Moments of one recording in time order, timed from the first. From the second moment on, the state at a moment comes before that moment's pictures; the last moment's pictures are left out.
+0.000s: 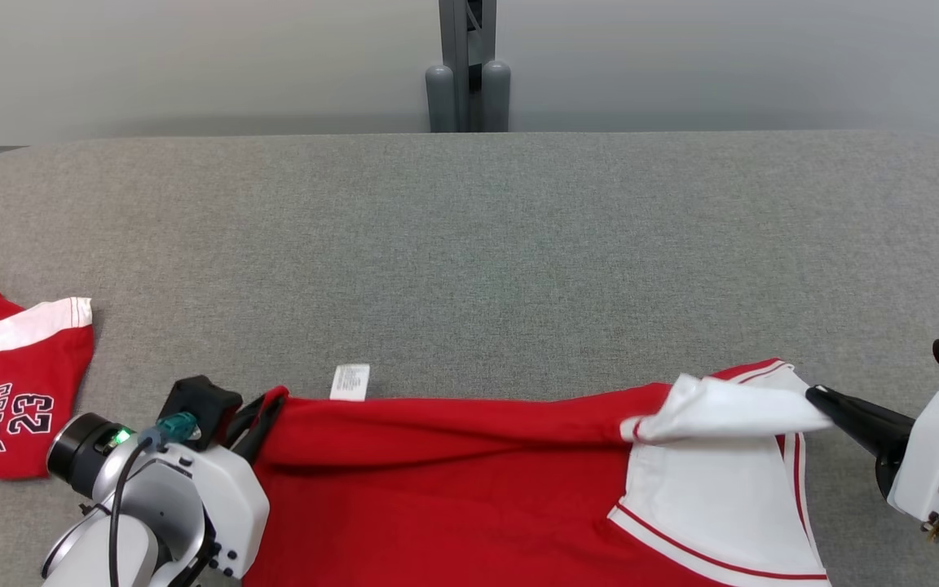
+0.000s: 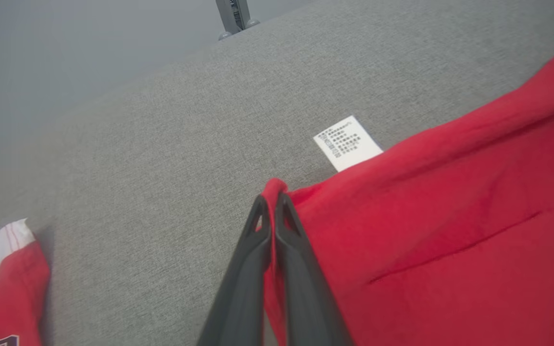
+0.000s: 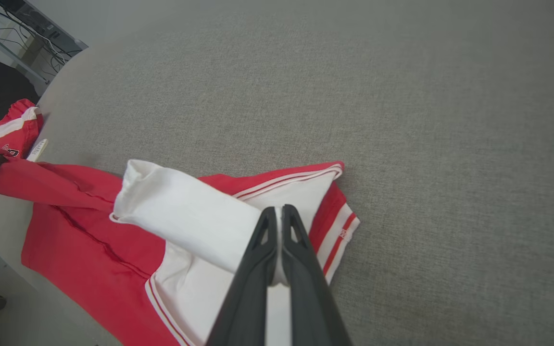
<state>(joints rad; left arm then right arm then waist) -0.24 0.42 -0.42 0.21 -0.33 -0.11 0.22 -0.30 -0.70 0.50 0.18 1.14 0.13 0.37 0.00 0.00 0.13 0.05</state>
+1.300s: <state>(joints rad) -0.17 0.59 -0.61 0.07 -0.40 -0.13 0.34 0.03 -0.43 0.03 -0.10 0.86 0.13 1.10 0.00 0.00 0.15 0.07</state>
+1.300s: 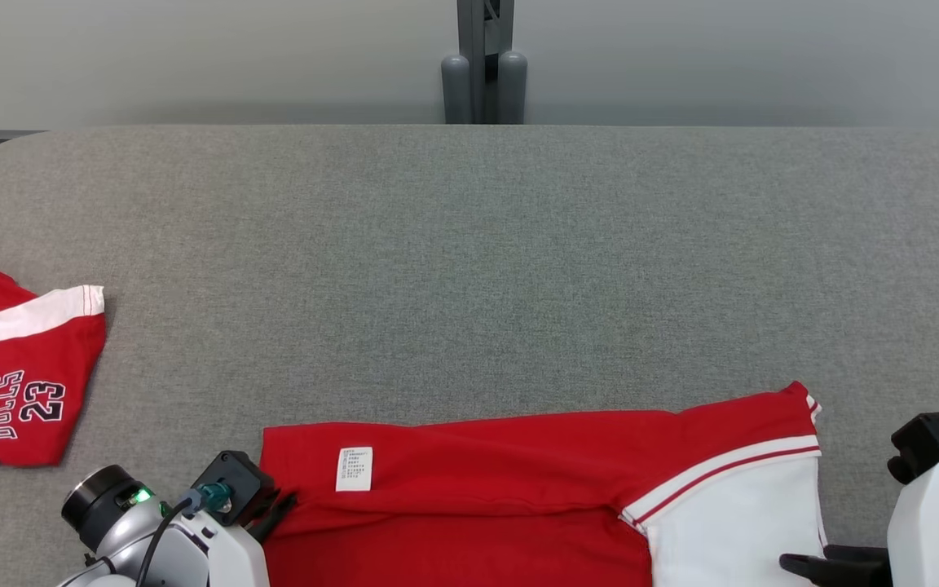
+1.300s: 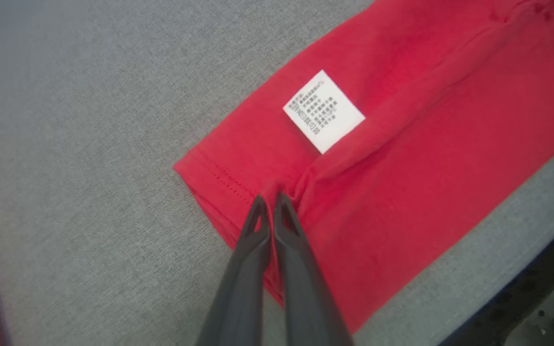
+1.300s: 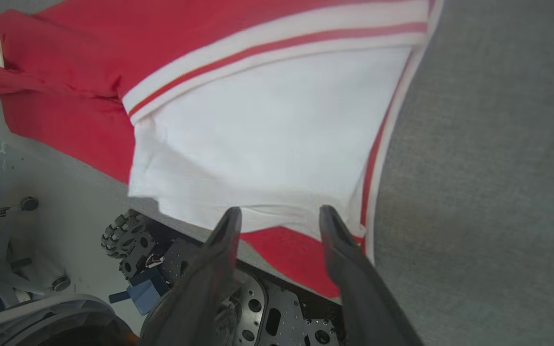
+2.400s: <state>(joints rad) -0.17 0.24 -0.29 0.12 -0.50 0.19 -0.26 -0.12 -0.27 0.11 0.03 0.46 0.13 -0.18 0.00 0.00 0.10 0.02</state>
